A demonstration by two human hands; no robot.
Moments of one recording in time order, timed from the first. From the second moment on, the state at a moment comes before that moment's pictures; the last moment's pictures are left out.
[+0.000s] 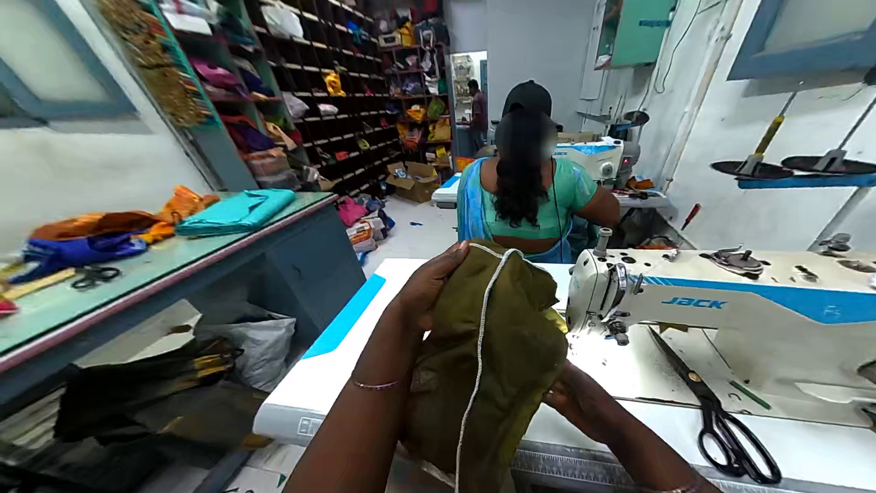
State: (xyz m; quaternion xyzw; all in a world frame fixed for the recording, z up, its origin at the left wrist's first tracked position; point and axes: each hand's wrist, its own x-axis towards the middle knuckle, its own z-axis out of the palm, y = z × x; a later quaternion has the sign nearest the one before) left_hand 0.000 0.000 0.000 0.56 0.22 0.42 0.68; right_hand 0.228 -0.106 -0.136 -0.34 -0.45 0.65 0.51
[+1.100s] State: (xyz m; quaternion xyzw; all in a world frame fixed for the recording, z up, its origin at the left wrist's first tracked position) left_hand -0.016 -0.047 -0.005 0.47 0.19 0.50 0.70; right_hand 0.233 -0.078 0.047 -0.49 -0.68 0.05 0.54
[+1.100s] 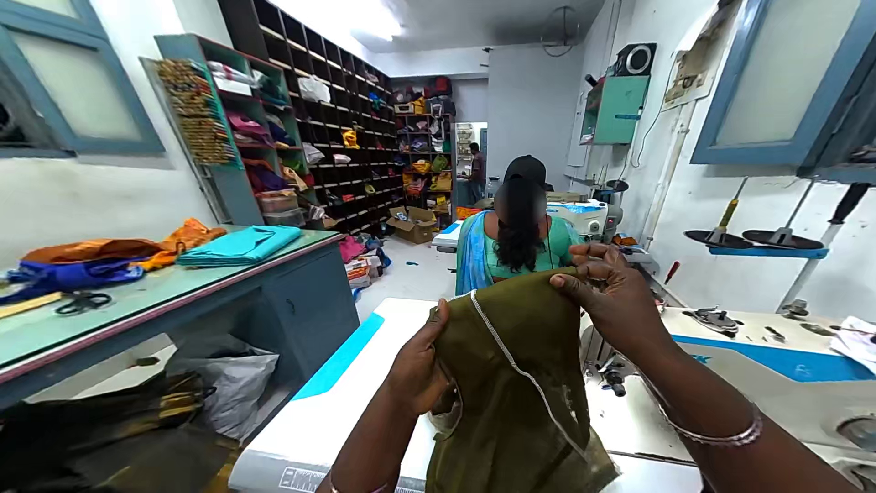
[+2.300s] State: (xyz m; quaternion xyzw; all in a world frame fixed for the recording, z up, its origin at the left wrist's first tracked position) left_hand -0.018 0.042 -0.066 0.53 0.41 0.60 0.44; right_hand 0.240 -0.053 0.017 -0.27 -0.86 0.10 0.42
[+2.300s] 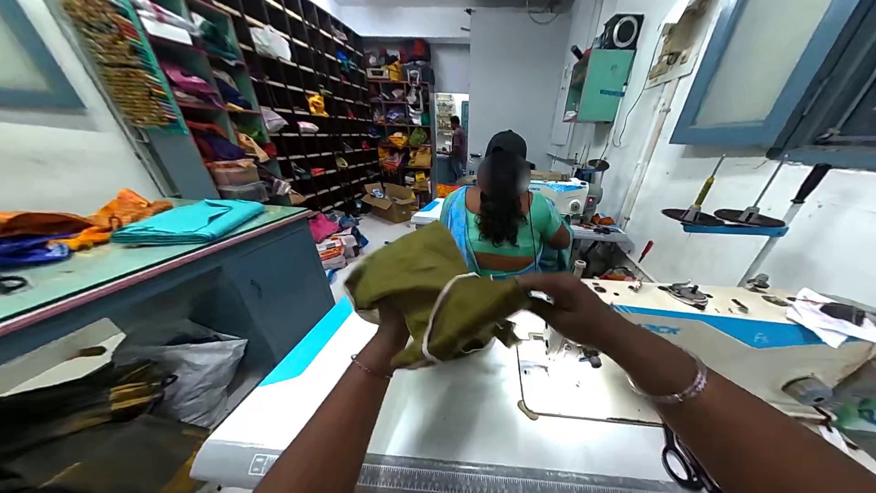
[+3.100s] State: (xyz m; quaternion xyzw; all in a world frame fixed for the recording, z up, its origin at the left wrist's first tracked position) left_hand 0.007 -0.079 -0.035 0.78 0.58 0.20 0.12; right_hand 0.297 -0.199 -0.178 -0.58 -0.66 0.27 0.39
